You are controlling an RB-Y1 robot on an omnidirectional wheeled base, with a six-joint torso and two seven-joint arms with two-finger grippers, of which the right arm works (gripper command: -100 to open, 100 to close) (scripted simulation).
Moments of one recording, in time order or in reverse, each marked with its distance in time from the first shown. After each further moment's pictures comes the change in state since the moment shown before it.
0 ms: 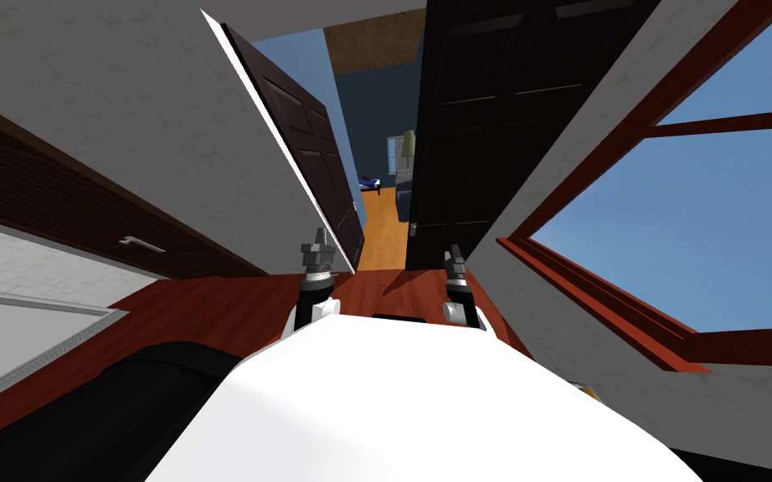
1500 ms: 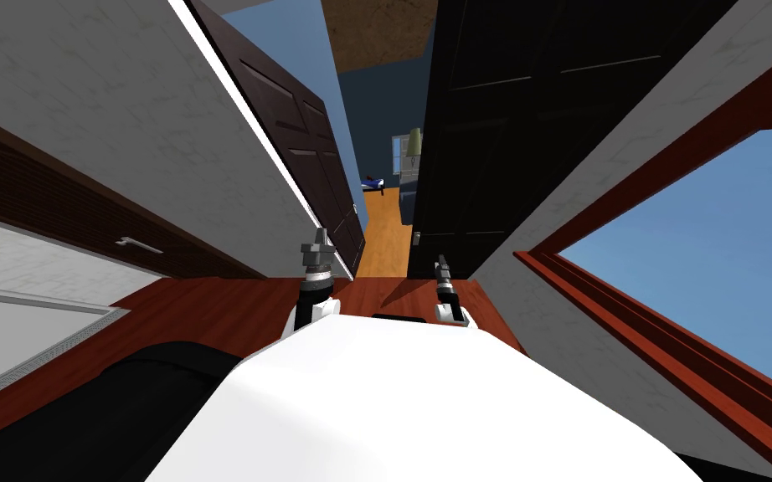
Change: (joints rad) arm -0.167 0.030 -0.018 0.447 0.013 -0.066 -0.008
